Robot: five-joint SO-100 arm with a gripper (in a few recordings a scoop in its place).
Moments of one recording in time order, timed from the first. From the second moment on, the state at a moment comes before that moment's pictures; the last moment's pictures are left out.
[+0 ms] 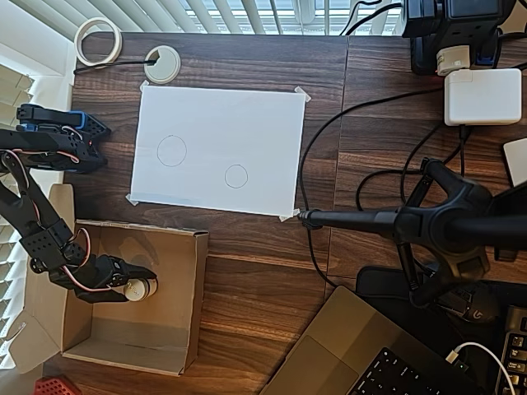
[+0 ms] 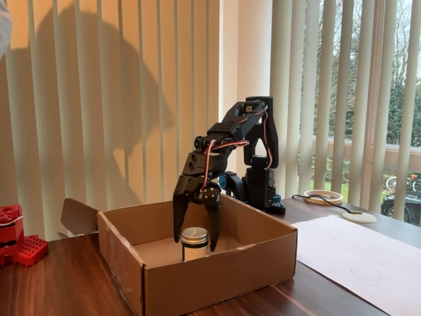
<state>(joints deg) 63.8 83.9 110.9 32.8 -114.3</state>
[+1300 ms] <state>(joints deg) 55.3 96.4 107.9 32.9 -101.2</state>
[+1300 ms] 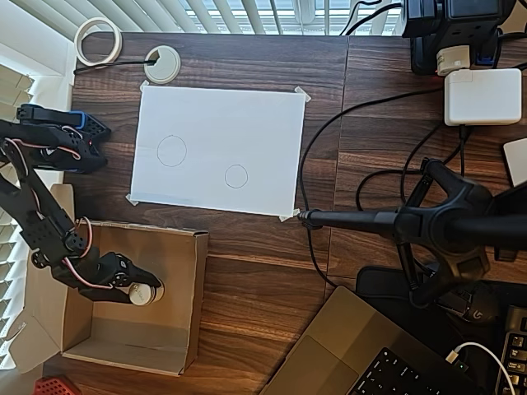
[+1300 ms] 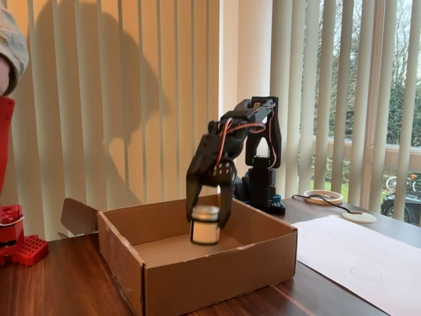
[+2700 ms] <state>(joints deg) 9.9 90.7 112.4 34.3 -89.2</state>
